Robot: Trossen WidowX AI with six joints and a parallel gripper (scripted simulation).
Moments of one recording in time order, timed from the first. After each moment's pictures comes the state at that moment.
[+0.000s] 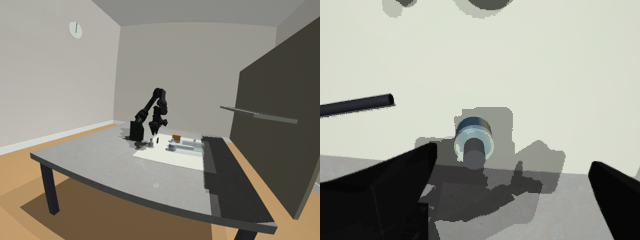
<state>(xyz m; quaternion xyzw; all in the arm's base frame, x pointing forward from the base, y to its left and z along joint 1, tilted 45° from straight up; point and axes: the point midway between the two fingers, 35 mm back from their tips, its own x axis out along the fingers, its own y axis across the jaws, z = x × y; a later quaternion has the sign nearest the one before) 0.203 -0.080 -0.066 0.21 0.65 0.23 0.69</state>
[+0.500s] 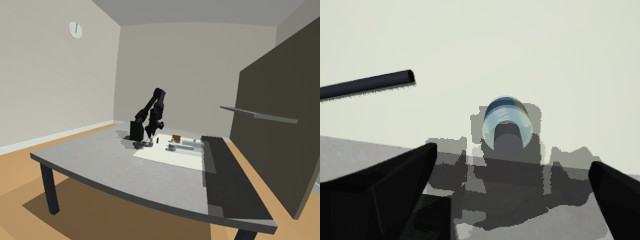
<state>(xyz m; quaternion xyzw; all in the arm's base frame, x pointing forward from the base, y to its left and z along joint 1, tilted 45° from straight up) 0.175 -0.052 -0.078 0.26 0.65 0.27 0.66</state>
